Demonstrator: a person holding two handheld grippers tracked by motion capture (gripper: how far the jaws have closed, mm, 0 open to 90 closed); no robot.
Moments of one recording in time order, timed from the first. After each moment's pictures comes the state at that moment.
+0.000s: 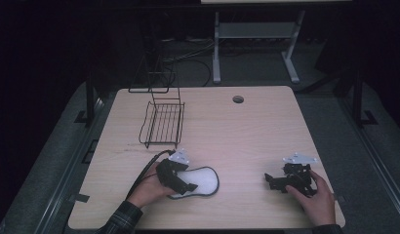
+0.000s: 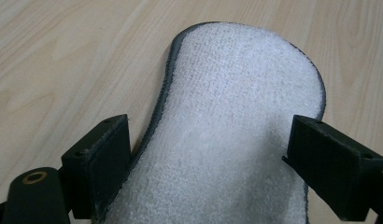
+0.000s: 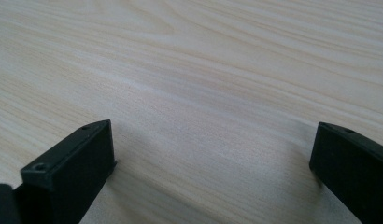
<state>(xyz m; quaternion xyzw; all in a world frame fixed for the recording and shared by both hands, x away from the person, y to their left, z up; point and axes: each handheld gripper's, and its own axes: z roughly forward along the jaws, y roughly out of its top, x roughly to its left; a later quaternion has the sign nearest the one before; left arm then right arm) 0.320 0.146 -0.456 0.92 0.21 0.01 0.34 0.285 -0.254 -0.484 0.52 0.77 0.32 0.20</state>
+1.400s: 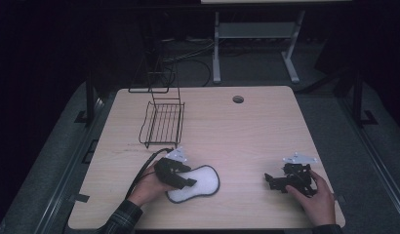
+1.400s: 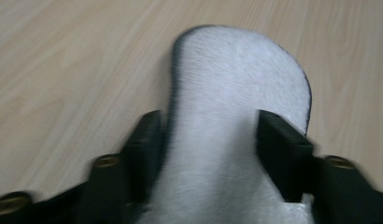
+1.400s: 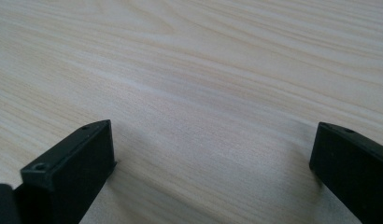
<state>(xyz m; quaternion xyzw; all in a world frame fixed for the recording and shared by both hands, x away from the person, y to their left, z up) 0.323 0.153 -0.448 0.91 0.21 0.00 0.36 0.285 -0.254 -0.484 0.52 0.77 0.32 0.20</state>
